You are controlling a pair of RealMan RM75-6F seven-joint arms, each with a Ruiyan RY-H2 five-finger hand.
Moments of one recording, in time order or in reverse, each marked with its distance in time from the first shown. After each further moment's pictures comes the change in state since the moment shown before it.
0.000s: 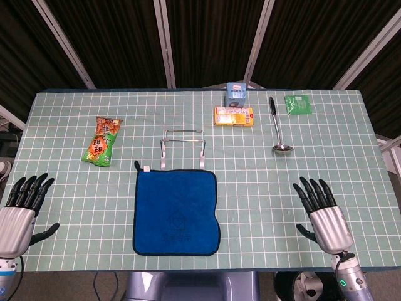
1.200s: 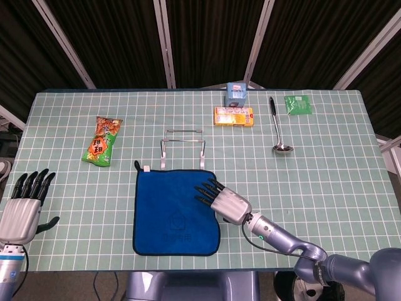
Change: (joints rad) left arm -0.047 -0.074 -0.051 0.057 -0.168 -0.109 0.100; right arm 0.541 -0.327 0.087 0.335 -0.108 -0.639 0.096
